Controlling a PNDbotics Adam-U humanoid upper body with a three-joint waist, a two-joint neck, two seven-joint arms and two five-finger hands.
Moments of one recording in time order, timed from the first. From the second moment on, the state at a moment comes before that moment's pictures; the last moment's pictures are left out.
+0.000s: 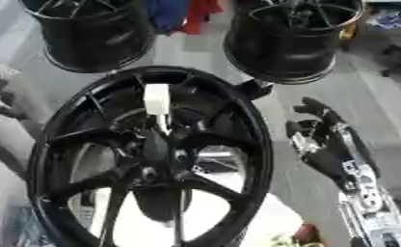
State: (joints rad) left arm -0.24 0.20 0.12 -1.75 -0.18 -0.02 0.02; right arm -0.07 -0.26 0.02 -1.71 -0.05 -0.12 0.02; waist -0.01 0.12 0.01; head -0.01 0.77
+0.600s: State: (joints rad) left arm -0.53 0.60 -0.10 -1.75 -0.19 -0.08 -0.24; right arm -0.06 -0.26 0.03 -1.71 -0.05 -0.12 0.02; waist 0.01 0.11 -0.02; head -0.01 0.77
